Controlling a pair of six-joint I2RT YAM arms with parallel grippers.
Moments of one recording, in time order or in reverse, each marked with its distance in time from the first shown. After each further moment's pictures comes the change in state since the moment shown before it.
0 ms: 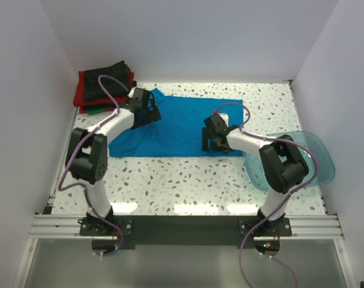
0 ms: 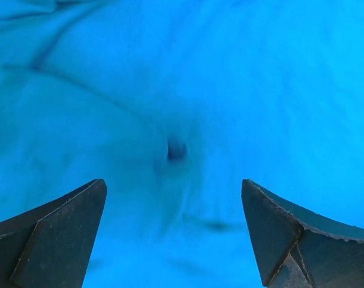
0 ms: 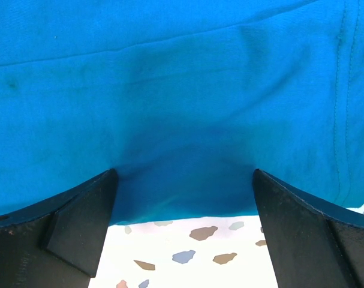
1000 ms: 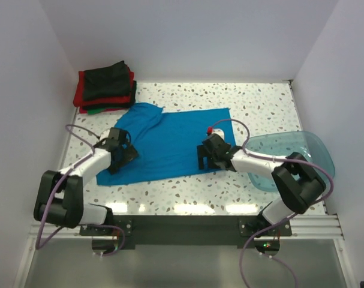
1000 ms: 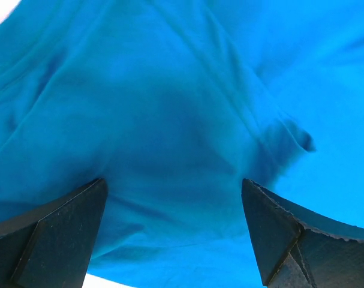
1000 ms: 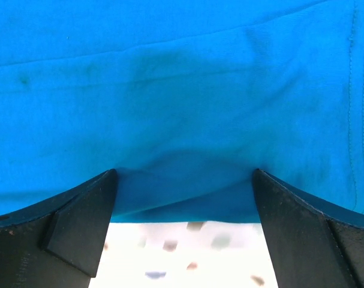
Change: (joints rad) left arm 0.119 -0.537 -0.725 -0.003 -0.007 -0.217; right arm 0.148 -0.212 -0.283 0.143 -0.063 0.019
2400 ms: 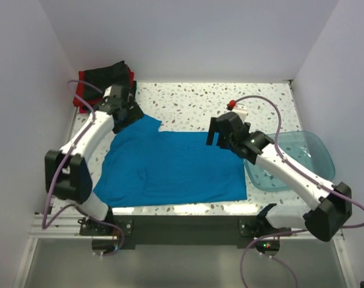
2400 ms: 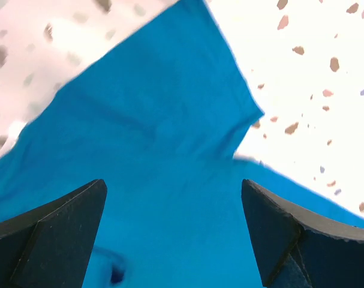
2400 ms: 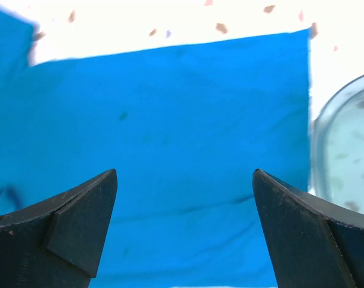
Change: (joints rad) left arm -0.013 0.130 0.569 -0.243 0.013 0.070; right arm 0.042 -0.360 0.276 -0.396 0.172 0.158
